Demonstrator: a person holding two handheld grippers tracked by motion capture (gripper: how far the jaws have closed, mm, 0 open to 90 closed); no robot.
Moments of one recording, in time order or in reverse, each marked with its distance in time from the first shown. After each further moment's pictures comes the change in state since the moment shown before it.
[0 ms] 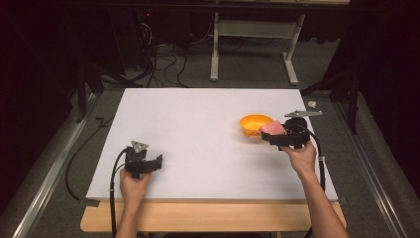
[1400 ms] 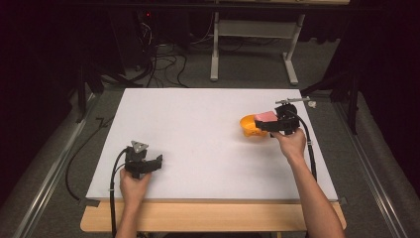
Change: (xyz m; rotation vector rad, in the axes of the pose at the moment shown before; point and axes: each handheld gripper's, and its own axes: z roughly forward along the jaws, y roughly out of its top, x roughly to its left) left arm 0.000 0.000 0.000 0.000 -0.001 0.000; right arm -0.006 0.035 0.036 0.053 -0.054 0.060
